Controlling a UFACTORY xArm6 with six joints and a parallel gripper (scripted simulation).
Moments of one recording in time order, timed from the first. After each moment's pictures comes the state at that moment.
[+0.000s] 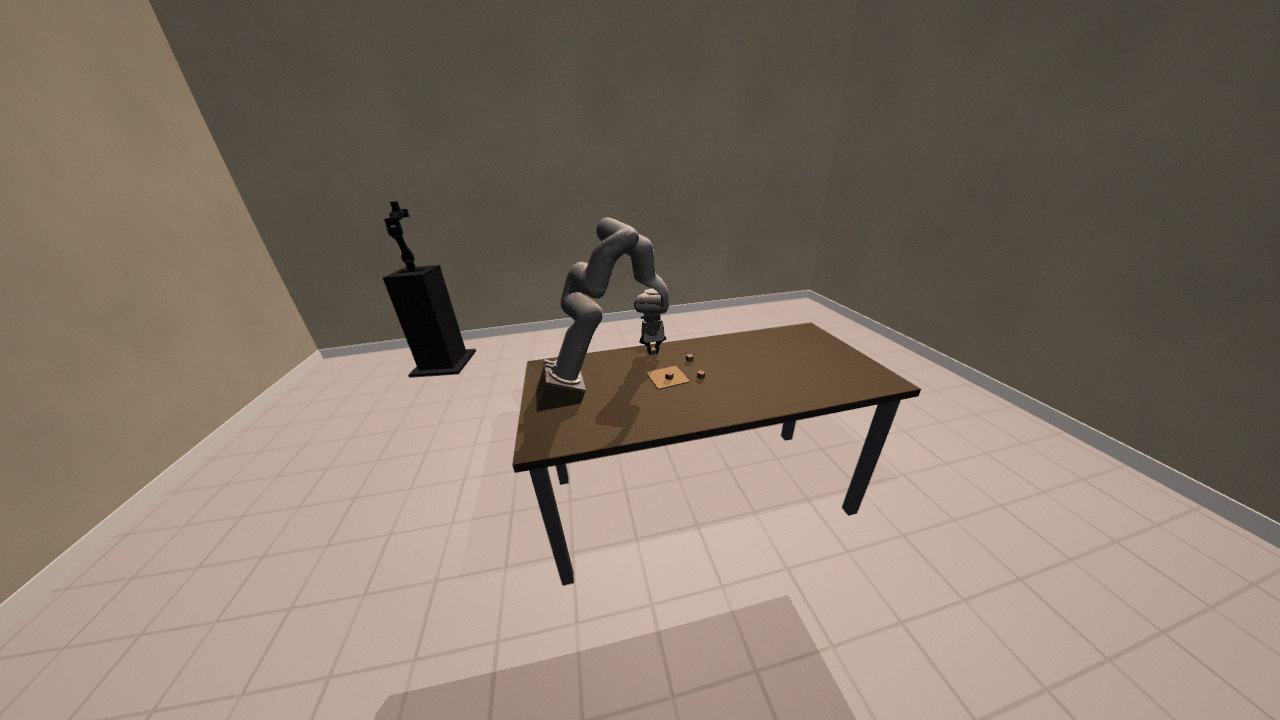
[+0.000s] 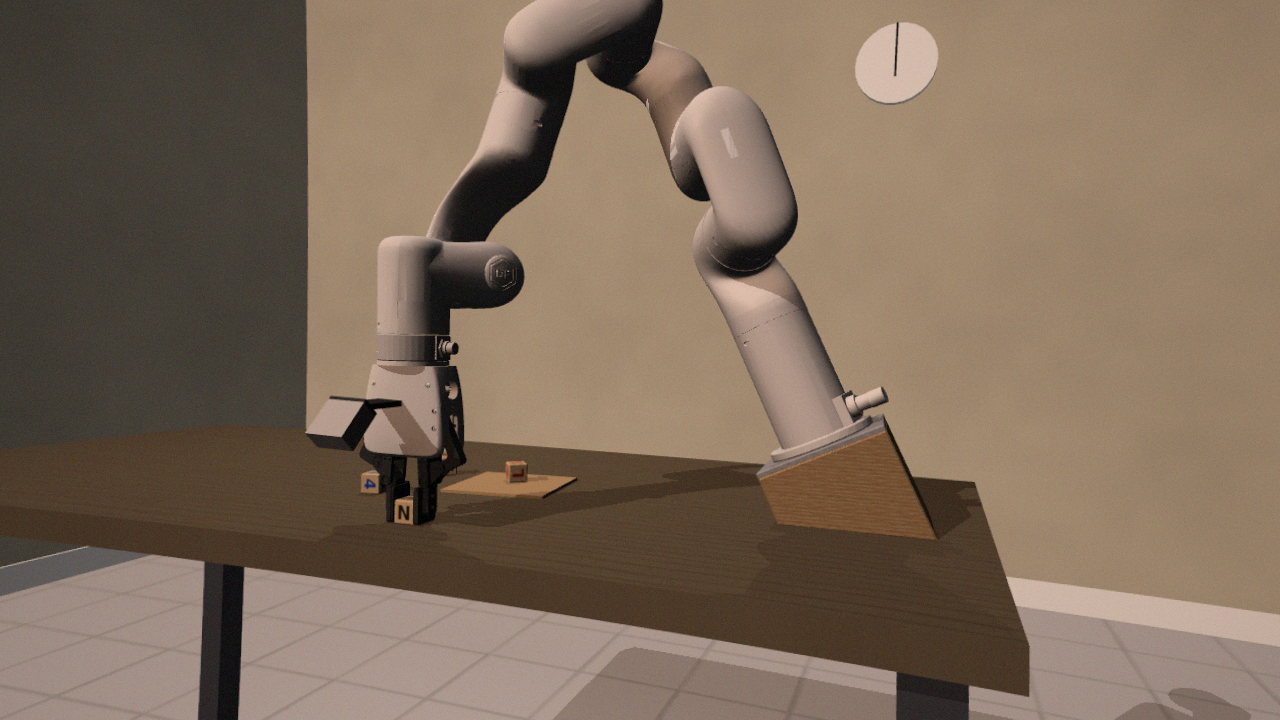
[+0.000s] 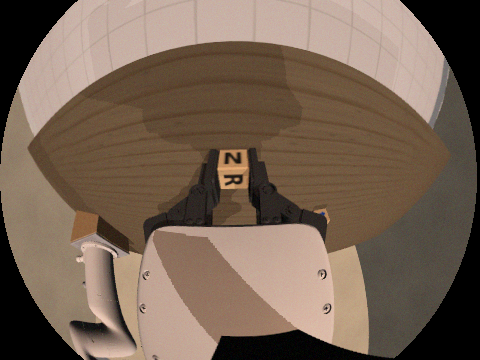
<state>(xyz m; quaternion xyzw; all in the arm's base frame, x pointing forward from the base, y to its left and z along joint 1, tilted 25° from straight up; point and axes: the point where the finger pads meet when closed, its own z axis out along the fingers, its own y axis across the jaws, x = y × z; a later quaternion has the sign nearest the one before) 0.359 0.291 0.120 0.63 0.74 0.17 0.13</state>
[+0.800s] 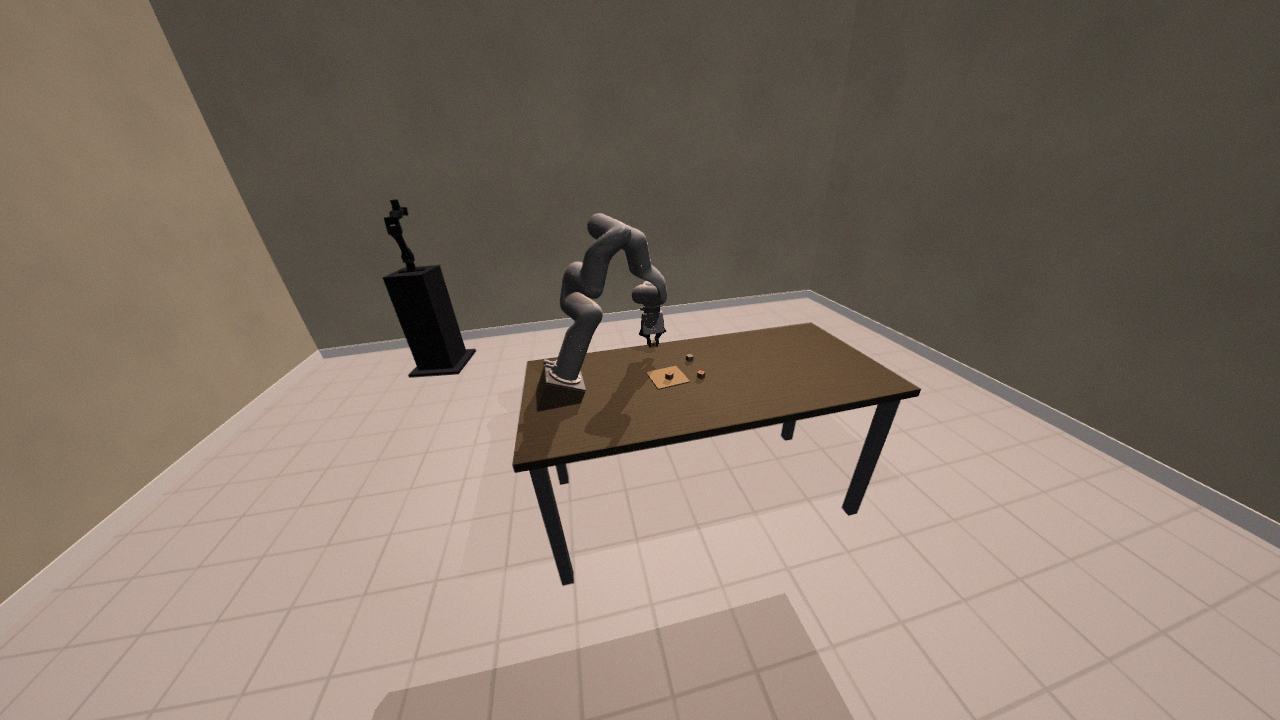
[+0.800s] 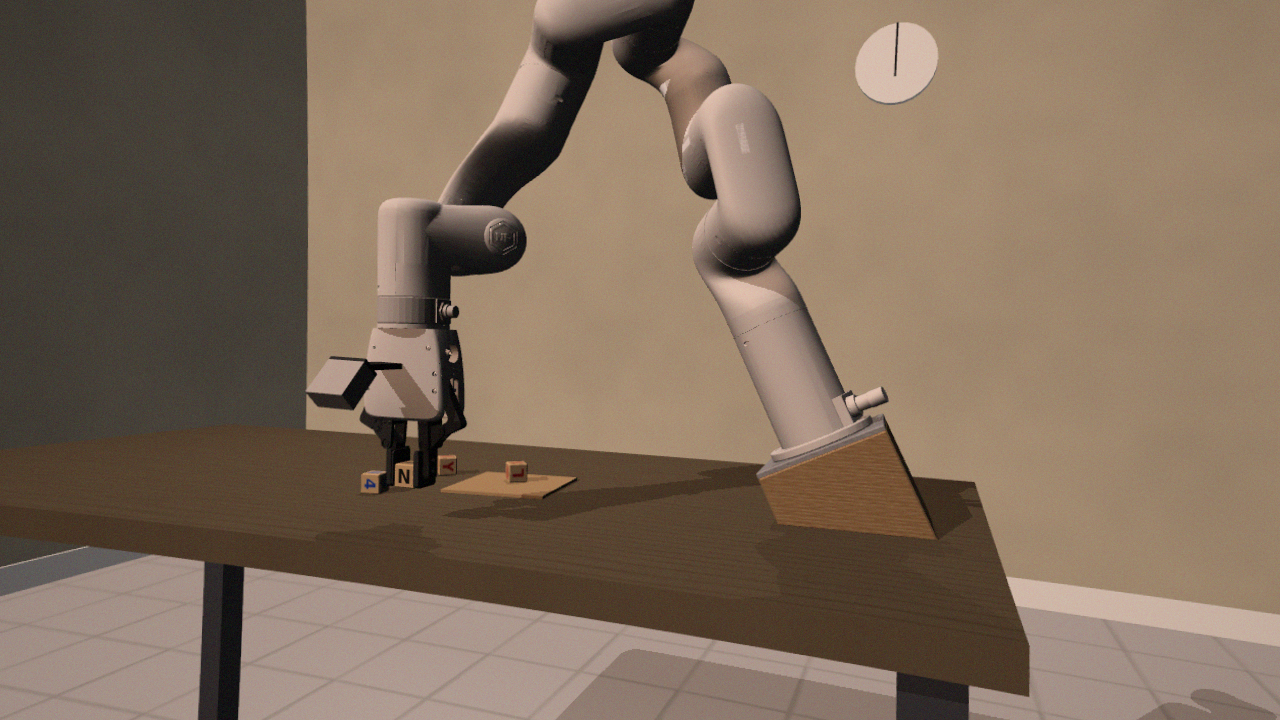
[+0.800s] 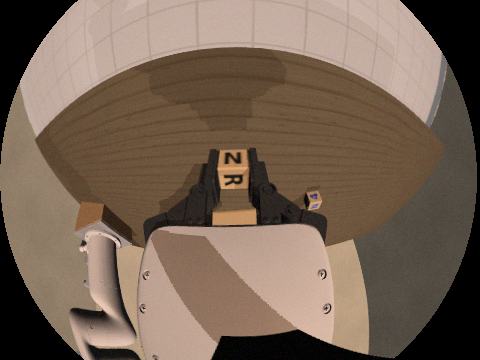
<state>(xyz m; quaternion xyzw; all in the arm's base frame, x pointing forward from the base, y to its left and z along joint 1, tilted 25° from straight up) 0.343 0.289 0.156 0.63 0.74 0.17 0.14</state>
